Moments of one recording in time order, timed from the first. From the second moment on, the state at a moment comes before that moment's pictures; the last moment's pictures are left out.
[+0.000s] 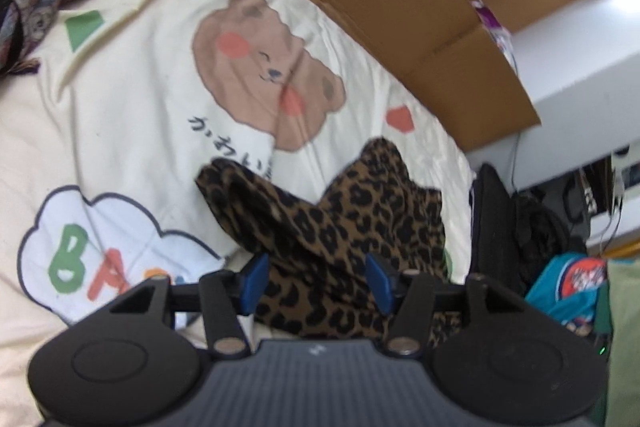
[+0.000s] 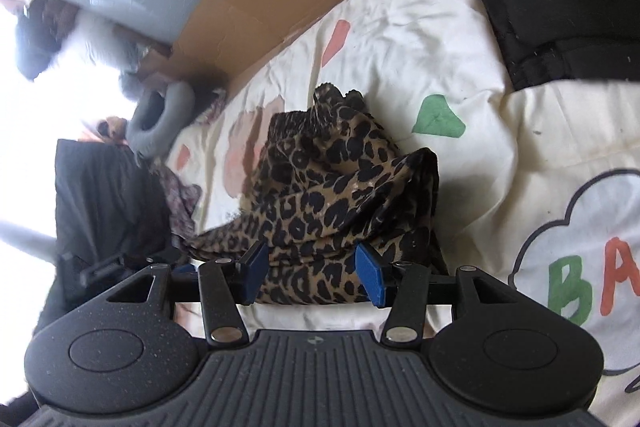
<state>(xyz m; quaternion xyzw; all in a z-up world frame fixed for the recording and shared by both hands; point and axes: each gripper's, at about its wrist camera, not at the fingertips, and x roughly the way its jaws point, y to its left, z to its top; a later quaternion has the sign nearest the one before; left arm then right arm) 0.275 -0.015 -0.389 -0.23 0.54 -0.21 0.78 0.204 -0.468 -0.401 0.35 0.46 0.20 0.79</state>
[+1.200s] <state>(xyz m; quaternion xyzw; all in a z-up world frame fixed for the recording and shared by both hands) 0.260 -0.125 -0.427 0.07 0.50 -0.26 0.82 0.213 -0.363 -0.418 0.03 0.49 0.11 0.86</state>
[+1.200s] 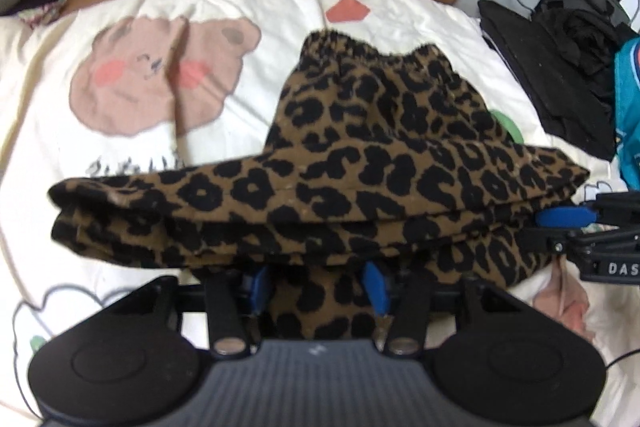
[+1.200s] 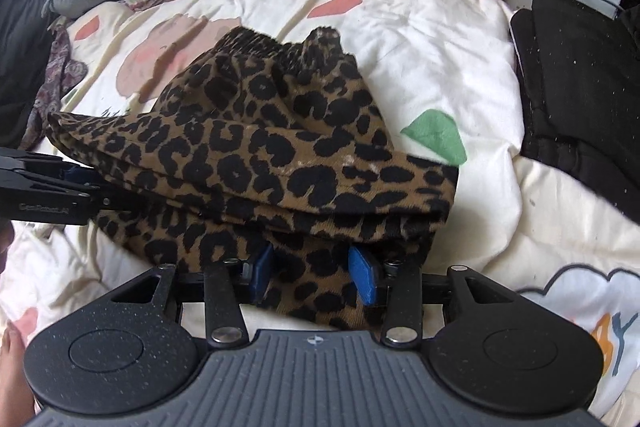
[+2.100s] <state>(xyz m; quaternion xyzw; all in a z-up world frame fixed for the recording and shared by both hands) 0.323 -0.092 -0.388 0.03 0.44 -0.20 0.87 0.255 -0.414 -0.376 0.06 0.41 0.05 0.91</state>
